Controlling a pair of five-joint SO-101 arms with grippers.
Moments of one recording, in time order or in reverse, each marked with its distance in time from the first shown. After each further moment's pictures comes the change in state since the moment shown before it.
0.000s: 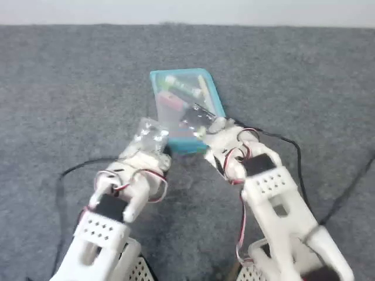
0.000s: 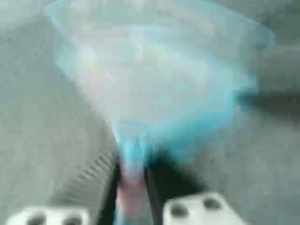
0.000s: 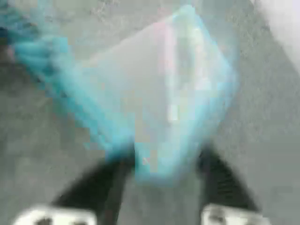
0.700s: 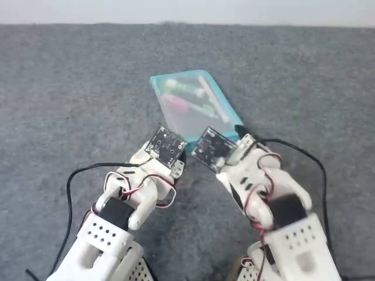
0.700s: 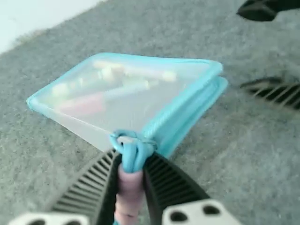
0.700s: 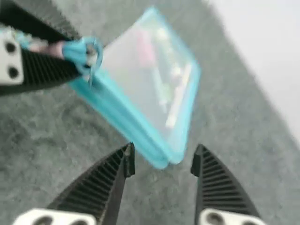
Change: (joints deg) left arm 9.2 -0.1 0.7 0.1 -5.5; right arm -2.9 -33.3 3.0 15.1 2.6
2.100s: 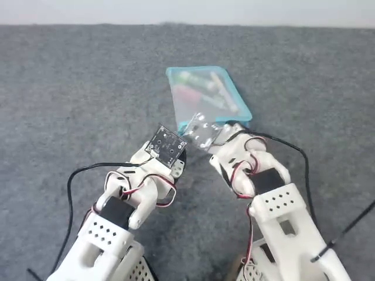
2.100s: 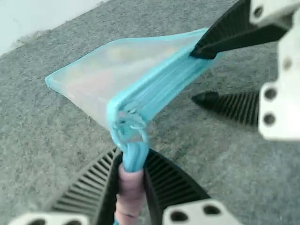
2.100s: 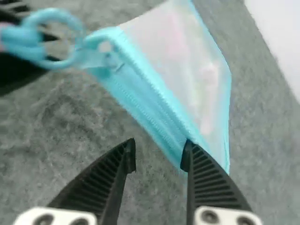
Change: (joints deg) left arm 0.0 0.0 0.0 -0.1 0.0; right arm 0.7 18.0 2.9 -18.9 3.3
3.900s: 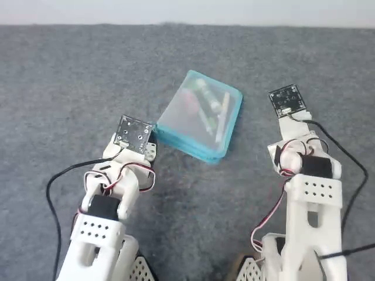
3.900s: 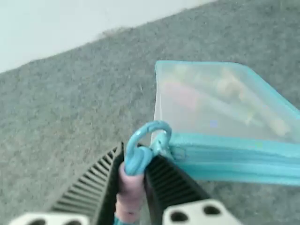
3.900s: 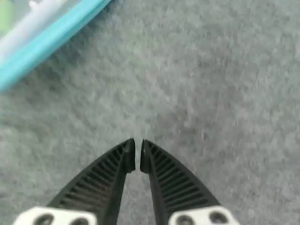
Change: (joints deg) left arm -15.6 -0.1 2.3 -7.8 0.0; right arm 30.6 2.3 -8.7 19.2 -14.2
